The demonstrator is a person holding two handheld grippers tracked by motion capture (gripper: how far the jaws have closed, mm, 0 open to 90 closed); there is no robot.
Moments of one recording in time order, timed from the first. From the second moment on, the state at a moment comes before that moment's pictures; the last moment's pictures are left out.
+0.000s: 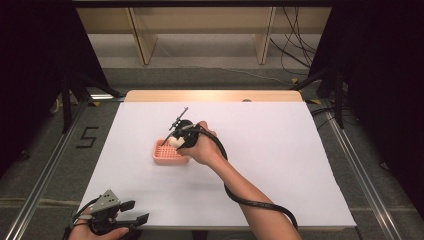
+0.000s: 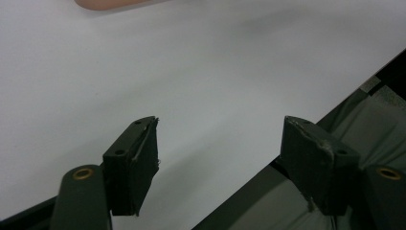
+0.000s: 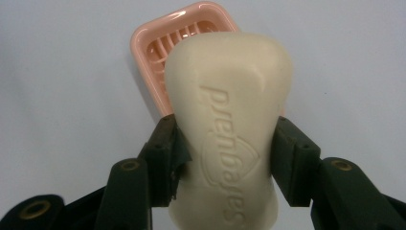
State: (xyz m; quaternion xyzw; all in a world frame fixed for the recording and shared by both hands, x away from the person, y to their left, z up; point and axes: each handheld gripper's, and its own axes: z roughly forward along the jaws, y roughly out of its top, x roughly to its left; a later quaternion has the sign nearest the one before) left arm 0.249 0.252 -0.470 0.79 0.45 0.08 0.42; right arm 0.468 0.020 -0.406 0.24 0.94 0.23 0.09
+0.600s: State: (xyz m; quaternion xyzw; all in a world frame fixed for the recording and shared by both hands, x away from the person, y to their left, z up) left arm 0.249 0.253 -0.470 0.79 0.44 0.09 0.42; right arm 0.471 0.033 -0.405 0.24 0.94 0.23 0.09
